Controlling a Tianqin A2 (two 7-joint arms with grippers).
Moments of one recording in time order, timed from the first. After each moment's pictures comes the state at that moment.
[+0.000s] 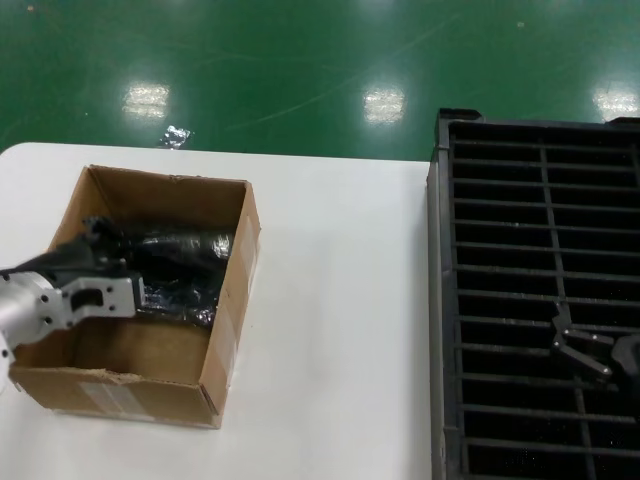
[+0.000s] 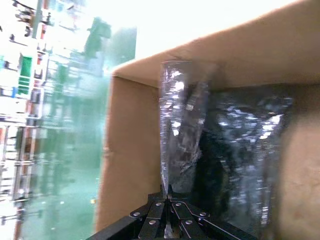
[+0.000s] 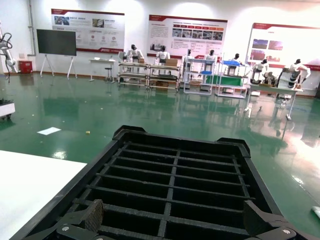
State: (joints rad) left arm -0.67 -0.62 1.92 -1.12 -0.98 0.45 0.23; right arm 0.01 0.33 -1.61 1.61 1.79 -0.02 0.03
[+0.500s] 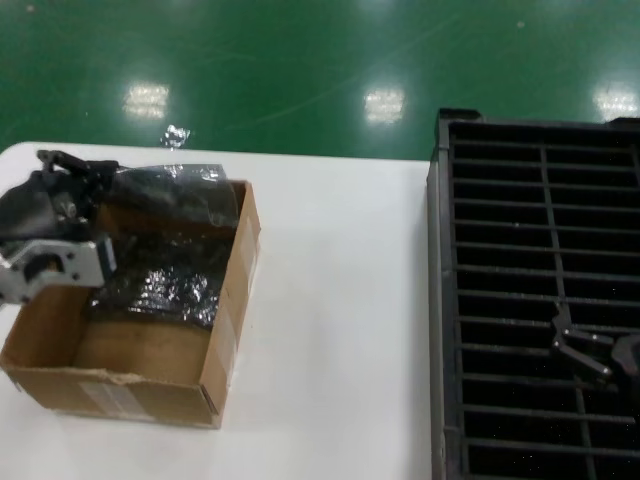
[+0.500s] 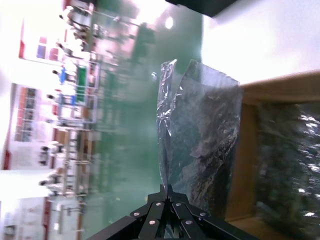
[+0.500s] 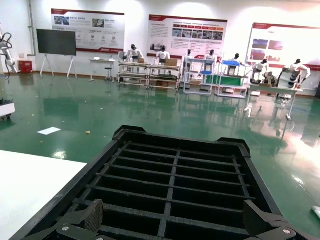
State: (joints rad) left arm -0.46 -0.65 1.65 -1.58 -0.79 0.54 0.07; right arm 0.01 0.33 -1.61 1.61 1.79 -0.02 0.03
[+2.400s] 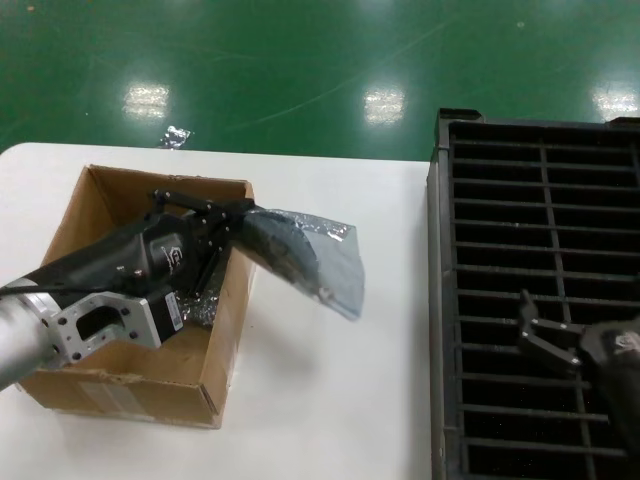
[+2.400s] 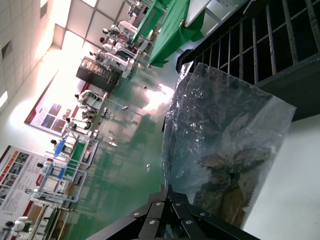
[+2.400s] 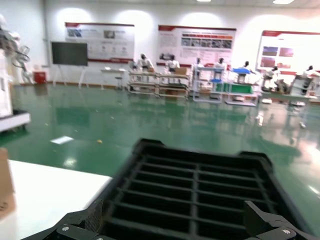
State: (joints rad) left arm -0.35 -0.75 1.77 -1.72 -1.48 0.51 0.37; right arm 0.02 0.27 -1.61 1.63 1.78 -0.06 -0.01
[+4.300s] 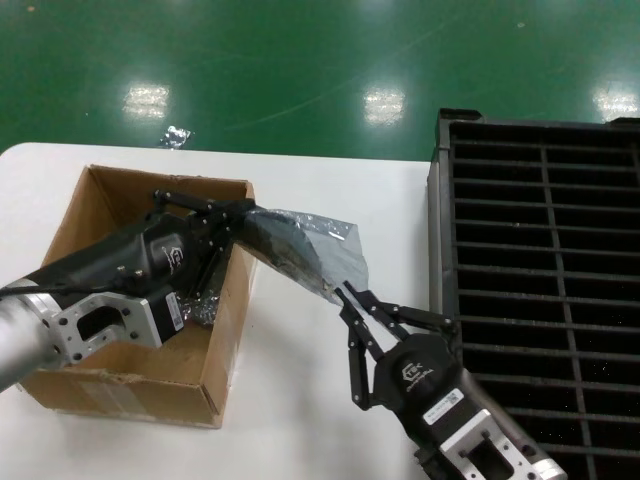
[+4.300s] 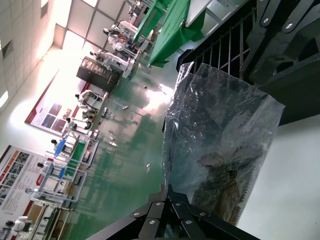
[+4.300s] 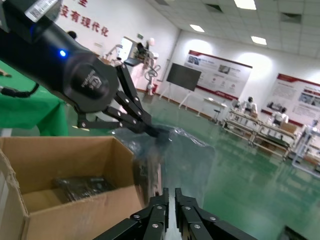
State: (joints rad) left arm -0.35 -0.75 1.77 -1.72 -1.48 0.51 0.37; right arm -0.02 0.12 -1.84 1.84 1.24 -0.27 -0.02
